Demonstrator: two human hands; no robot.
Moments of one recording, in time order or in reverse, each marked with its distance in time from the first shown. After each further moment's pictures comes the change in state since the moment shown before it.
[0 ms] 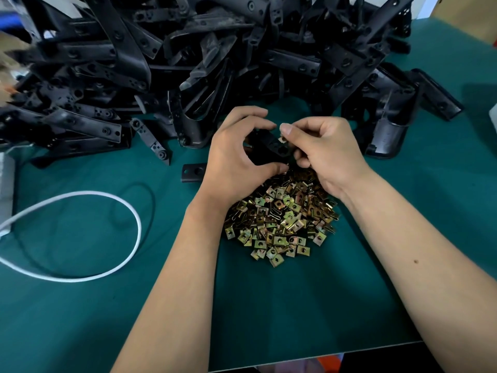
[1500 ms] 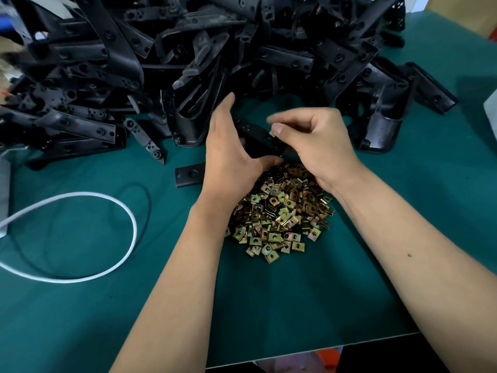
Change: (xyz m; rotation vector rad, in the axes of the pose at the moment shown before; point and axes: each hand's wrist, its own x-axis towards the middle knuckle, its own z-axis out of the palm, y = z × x) left_hand -0.002 -0.001 0.015 -0.018 0.077 -0.261; right_hand -0.001 -0.005 0.001 -0.235 0.028 -0.174
